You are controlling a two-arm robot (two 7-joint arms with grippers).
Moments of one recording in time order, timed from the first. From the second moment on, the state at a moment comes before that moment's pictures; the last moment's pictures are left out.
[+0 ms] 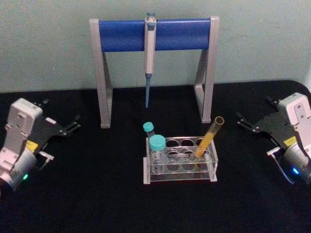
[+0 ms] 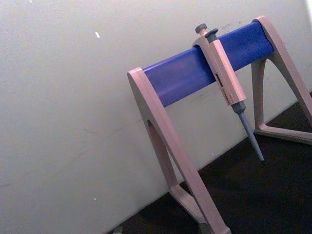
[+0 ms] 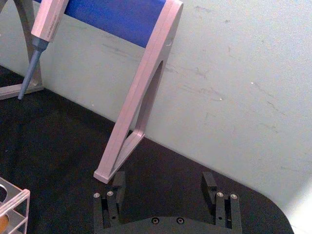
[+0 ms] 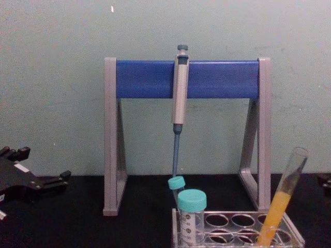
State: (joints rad) left arm -0.20 0.60 0.45 -1.41 -0.25 -0.12 0.03; right arm 0.20 0.60 -0.45 -1.41 0.25 -0.12 -0.03
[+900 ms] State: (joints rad) left arm -0.20 0.60 0.45 -1.41 -0.25 -0.12 0.03; right arm 0.20 0.60 -0.45 -1.41 0.25 -0.12 -0.03
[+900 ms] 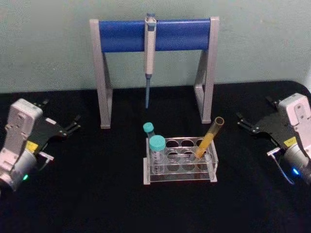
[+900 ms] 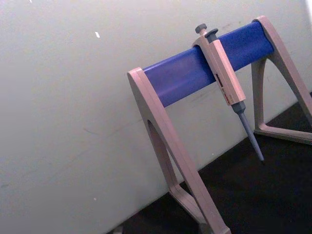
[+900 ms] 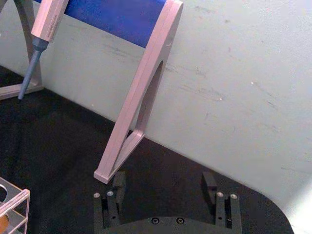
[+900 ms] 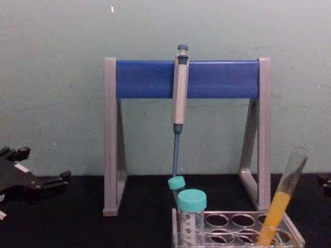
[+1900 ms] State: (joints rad) left arm -0.20 0.60 0.45 -1.41 -0.25 -0.12 0.03; right arm 0.16 0.61 -0.41 -1.46 0.29 -0.11 0.01
